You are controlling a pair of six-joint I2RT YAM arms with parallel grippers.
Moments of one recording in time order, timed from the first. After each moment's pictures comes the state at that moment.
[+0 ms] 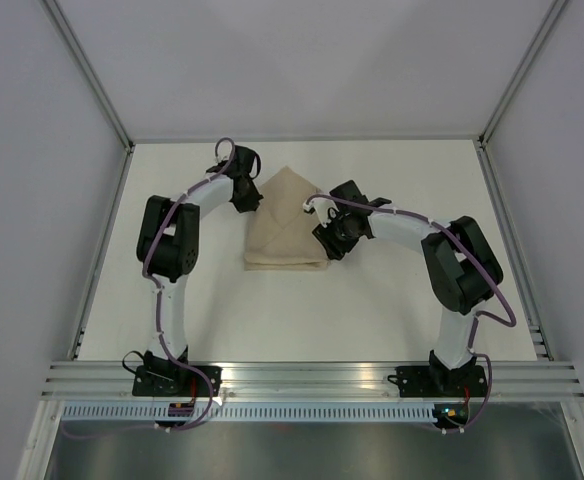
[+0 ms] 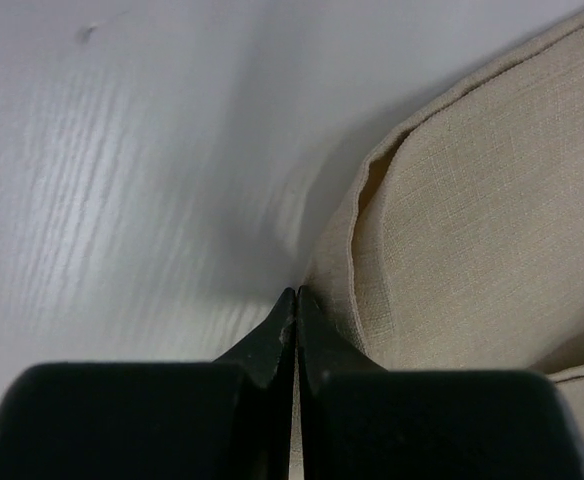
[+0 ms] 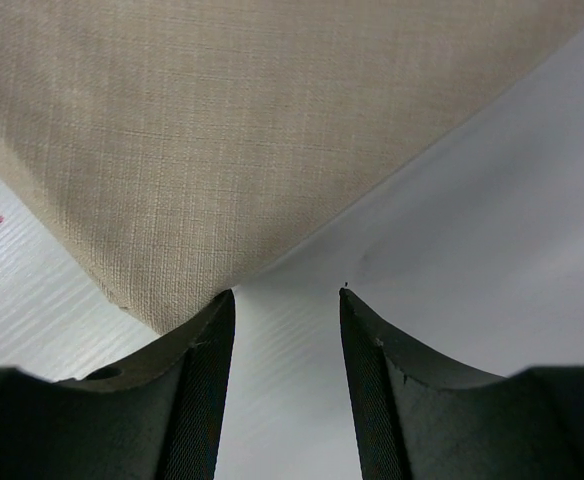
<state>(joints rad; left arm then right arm) -0.30 2.17 1.61 -0.48 -0.13 -0.72 0.52 1.90 1.24 -0.45 -0.22 -0.32</state>
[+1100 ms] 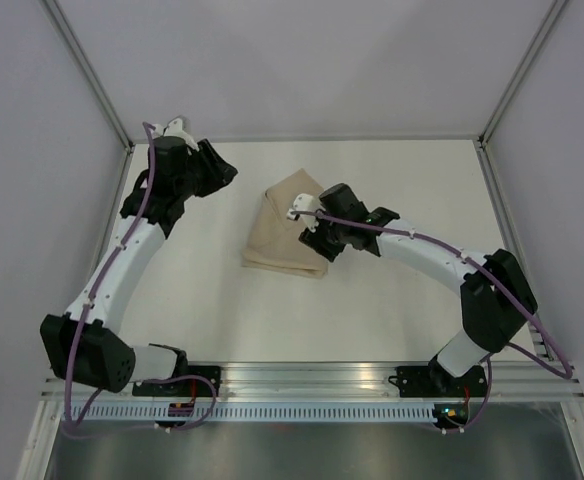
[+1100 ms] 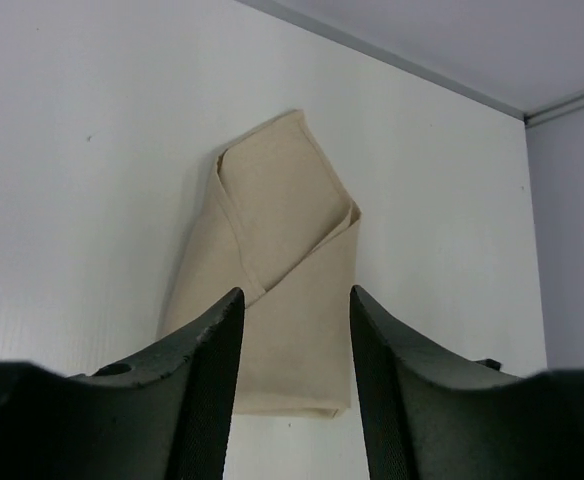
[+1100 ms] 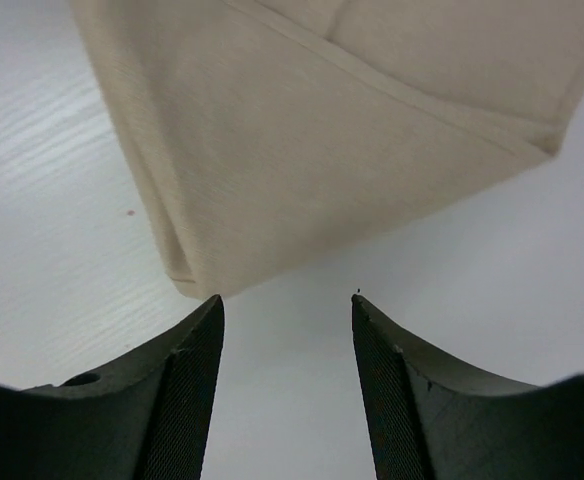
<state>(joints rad) -0.22 1.36 1.30 -0.39 0.07 -0.58 0.67 1.62 1.19 -0.45 -0.10 -0.41</state>
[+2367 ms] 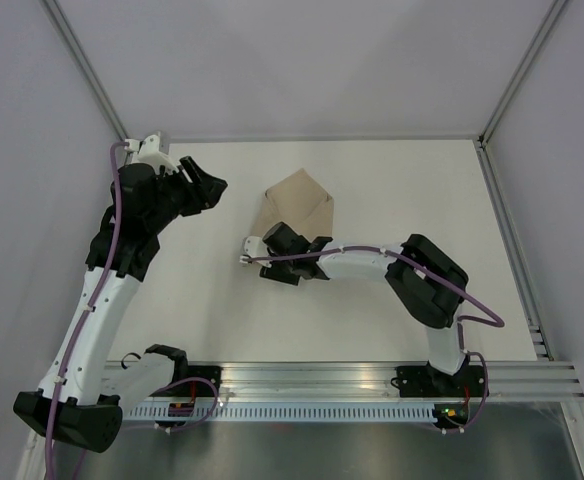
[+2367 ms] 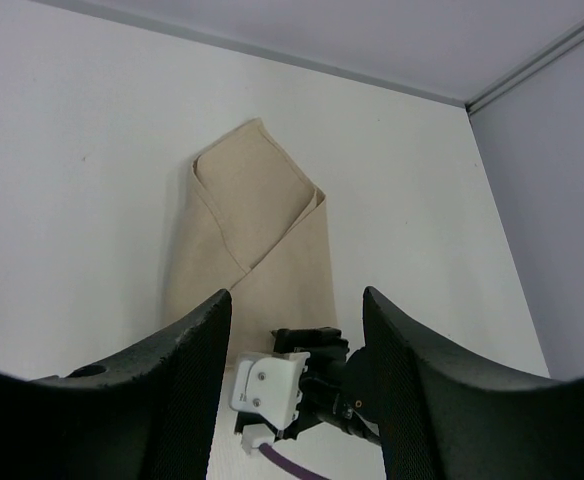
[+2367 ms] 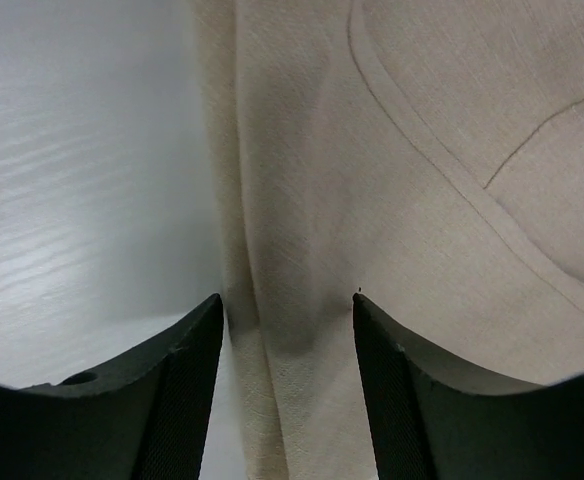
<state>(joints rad) -0.22 1.01 1.19 -0.46 0.14 -0.49 0.96 1.96 1.27 -0.24 0.12 -0.50</state>
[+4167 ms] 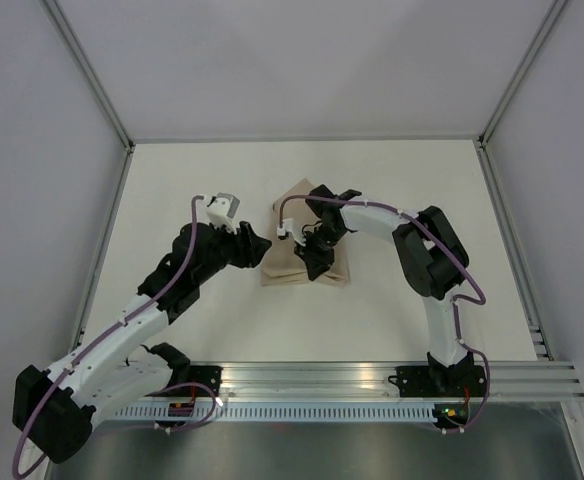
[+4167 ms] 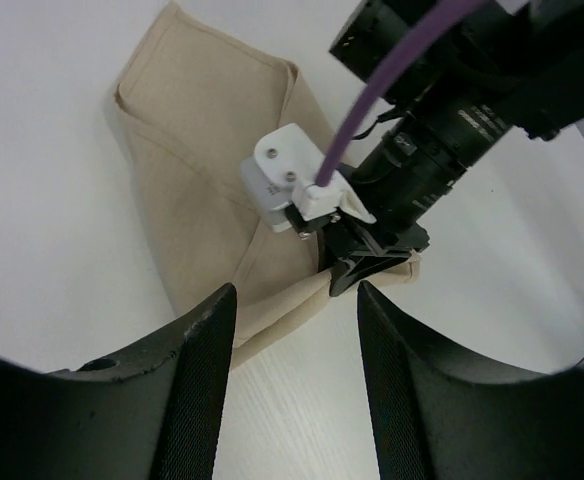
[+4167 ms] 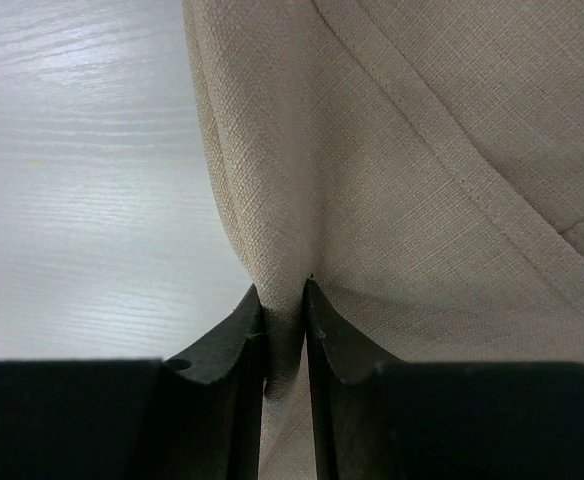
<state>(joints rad) -0.55 0.90 0.65 -0.06 0.06 -0.38 0.62 2.10 1.48 -0.81 -0.62 -0.75</state>
